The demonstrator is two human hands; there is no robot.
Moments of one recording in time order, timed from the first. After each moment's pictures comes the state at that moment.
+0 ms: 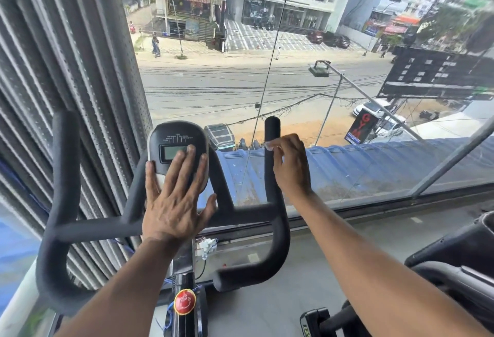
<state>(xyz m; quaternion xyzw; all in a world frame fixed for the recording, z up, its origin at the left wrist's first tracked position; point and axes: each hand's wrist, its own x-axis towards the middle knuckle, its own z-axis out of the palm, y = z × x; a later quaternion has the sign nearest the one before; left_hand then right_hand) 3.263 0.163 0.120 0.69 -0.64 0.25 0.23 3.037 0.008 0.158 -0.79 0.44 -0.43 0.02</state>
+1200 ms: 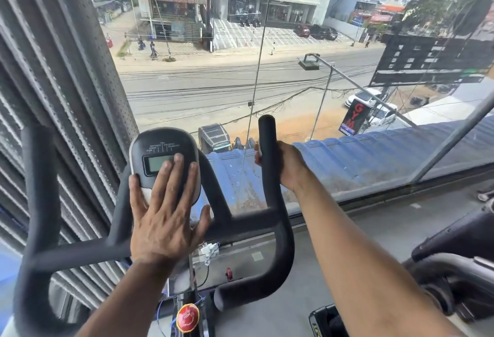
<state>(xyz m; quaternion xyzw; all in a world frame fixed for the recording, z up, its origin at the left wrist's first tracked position) 3.263 0.163 0.119 0.68 -0.65 0.24 0.24 3.042 -0.039 0.160 -0.36 0.32 -0.39 0.78</state>
